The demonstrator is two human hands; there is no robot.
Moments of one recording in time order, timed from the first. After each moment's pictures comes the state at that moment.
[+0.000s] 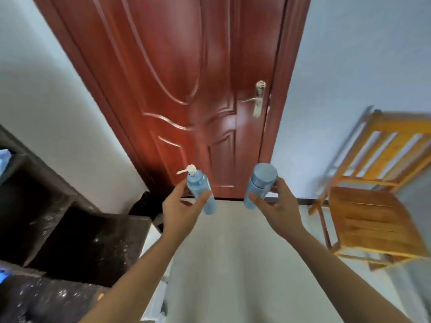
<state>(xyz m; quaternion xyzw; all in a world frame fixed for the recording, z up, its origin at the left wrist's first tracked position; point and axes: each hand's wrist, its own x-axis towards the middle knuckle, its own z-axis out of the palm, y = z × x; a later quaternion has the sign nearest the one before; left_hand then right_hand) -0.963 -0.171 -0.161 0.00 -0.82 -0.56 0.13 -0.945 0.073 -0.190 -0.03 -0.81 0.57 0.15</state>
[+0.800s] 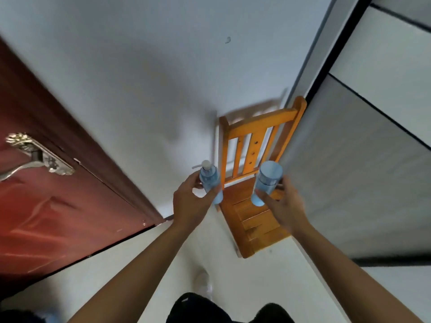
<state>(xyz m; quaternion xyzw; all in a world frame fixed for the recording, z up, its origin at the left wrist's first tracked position) -1.201 0.376 -0.233 -0.20 -0.81 -0.54 -0.11 -1.056 0.567 -0.247 -0.38 -0.81 0.42 0.17</state>
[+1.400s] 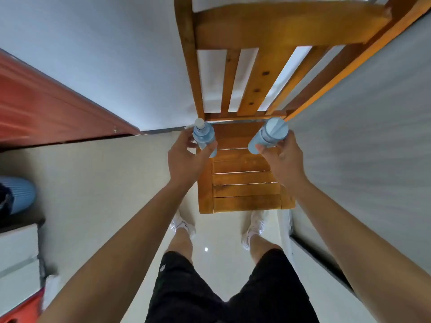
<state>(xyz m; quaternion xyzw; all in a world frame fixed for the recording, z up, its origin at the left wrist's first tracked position) -1.182 0.564 -0.438 0.04 -0.87 -0.48 -0.12 -1.108 0.779 -0.448 -0.33 -0.82 0.48 0.00</state>
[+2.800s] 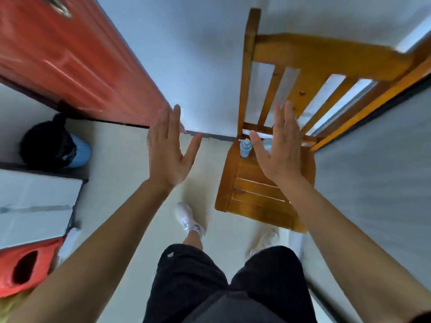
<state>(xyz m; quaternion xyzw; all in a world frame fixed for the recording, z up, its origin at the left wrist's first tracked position) -1.120 0.473 -0.331 -0.06 -0.96 -0.23 0.12 -1.119 0.719 -0.359 -0.04 -0.96 0.27 0.06</state>
